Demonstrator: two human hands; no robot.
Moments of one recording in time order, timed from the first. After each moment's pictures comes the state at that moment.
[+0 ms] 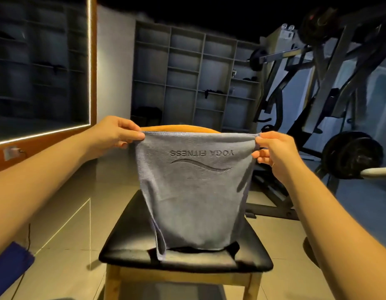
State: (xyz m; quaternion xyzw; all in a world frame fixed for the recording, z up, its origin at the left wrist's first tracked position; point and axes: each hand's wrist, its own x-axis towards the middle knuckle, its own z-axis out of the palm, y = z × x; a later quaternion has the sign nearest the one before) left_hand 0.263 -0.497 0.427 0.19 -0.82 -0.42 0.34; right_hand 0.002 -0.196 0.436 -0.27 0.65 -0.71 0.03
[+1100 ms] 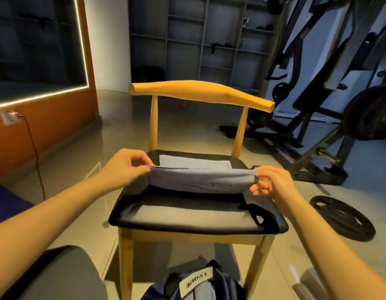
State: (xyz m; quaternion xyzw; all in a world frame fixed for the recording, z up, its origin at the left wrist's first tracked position) left_hand 0.249 -0.482 0.264 0.21 -0.89 -0.32 0.25; right_hand -0.015 -0.195 0.256 -0.19 0.69 -0.67 0.19
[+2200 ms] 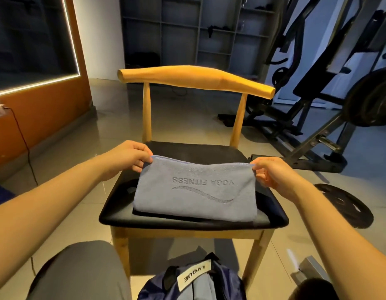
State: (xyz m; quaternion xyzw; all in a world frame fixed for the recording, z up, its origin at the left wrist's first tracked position) left_hand 0.198 -0.513 0.262 0.29 -0.81 -0.50 0.12; right_hand -0.063 -0.206 0.248 -0.22 0.77 -0.55 0.26
